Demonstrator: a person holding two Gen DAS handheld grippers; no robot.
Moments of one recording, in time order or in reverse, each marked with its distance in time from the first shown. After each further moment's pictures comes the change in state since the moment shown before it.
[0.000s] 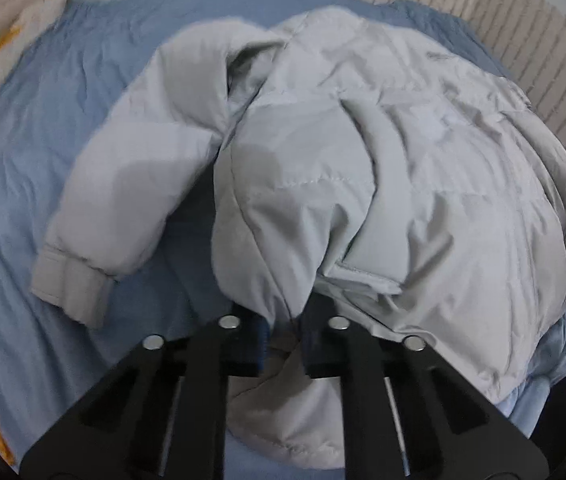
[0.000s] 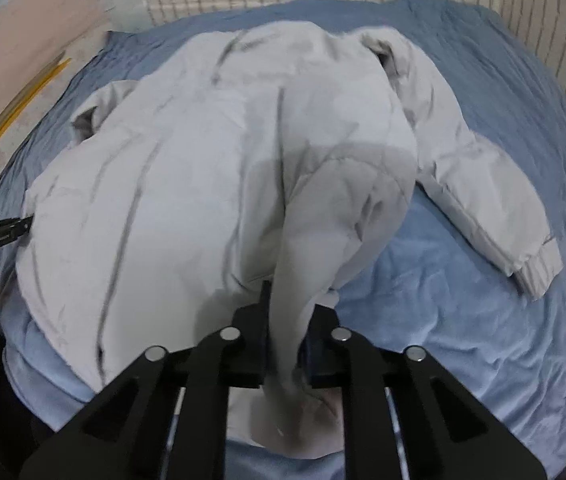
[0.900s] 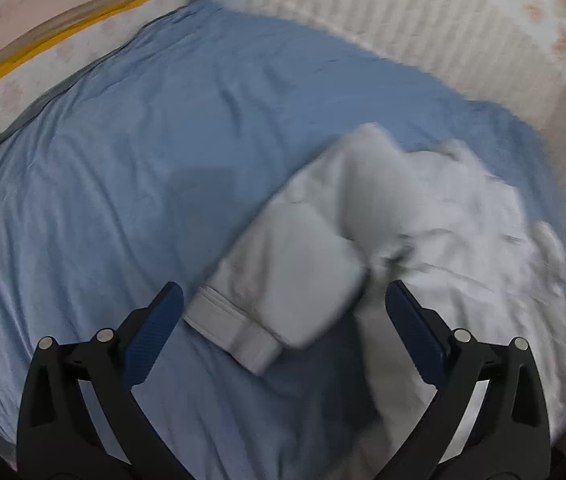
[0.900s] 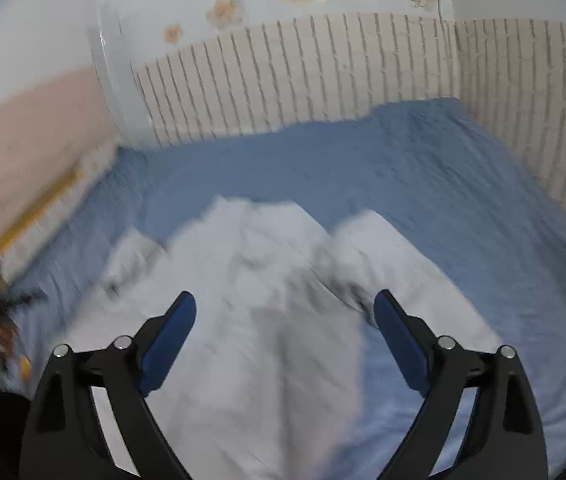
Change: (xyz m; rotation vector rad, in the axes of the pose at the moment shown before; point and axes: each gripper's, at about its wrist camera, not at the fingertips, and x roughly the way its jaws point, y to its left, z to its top) left arm -0.073 0.135 0.041 -0.358 -0.104 0.184; right arm -0.147 0.035 0.091 0.107 -0.407 0.035
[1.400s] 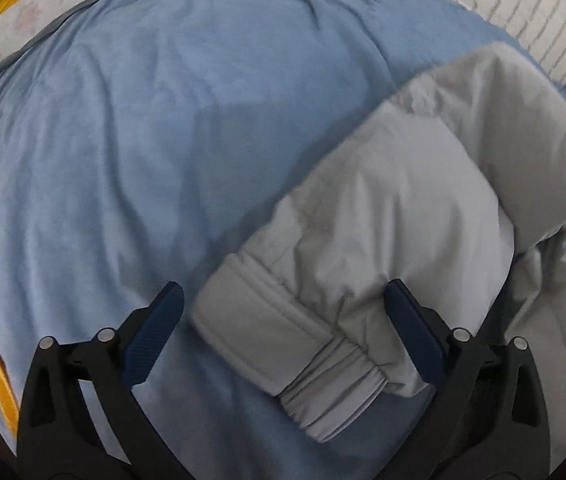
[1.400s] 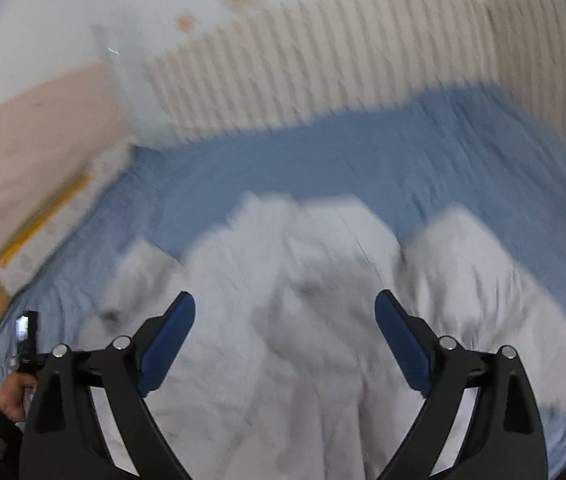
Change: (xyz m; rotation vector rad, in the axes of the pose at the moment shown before) left arm 0.129 0.029 -0.032 -0.094 0.199 0.150; right arm 0.144 0.018 -0.036 0.025 0.108 -0.030
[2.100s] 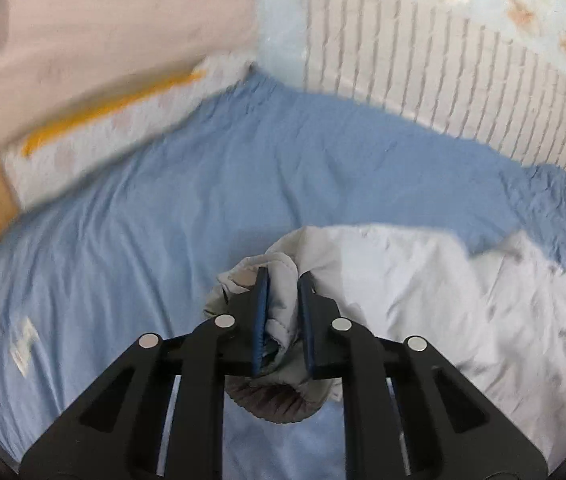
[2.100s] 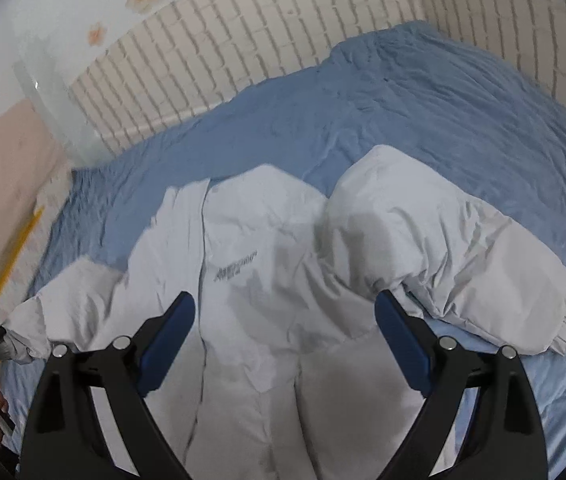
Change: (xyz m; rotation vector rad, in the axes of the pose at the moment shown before) left arm -0.164 -0.049 0.076 0.047 -0.527 0.035; right arm 0.004 -0.071 0.004 0.260 -0.004 -0.041
